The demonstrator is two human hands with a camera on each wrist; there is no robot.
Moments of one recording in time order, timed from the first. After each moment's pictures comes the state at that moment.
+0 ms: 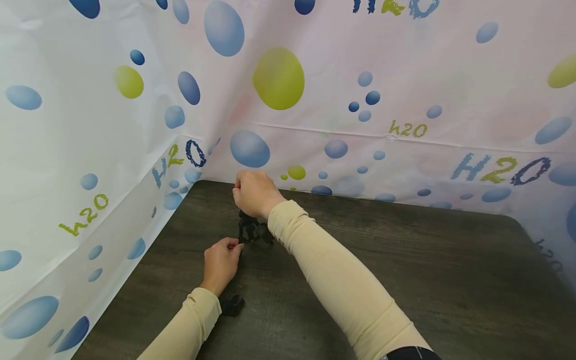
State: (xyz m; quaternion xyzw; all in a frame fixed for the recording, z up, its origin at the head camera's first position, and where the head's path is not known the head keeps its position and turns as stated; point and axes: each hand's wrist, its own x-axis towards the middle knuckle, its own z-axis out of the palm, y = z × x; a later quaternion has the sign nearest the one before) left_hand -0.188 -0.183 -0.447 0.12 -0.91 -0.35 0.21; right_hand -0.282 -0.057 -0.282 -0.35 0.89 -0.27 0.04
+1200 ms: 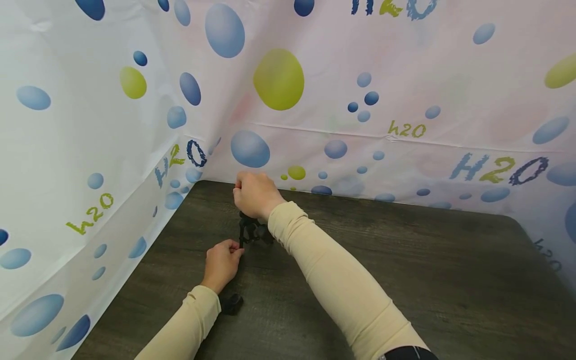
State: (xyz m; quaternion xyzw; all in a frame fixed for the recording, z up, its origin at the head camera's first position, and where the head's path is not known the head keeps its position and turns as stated) left_hand -0.185 -0.185 -0.445 0.14 -0.92 -0.35 0.12; right_hand -0.277 -0.056 -0.285 -0.35 0.89 -0.29 0.03
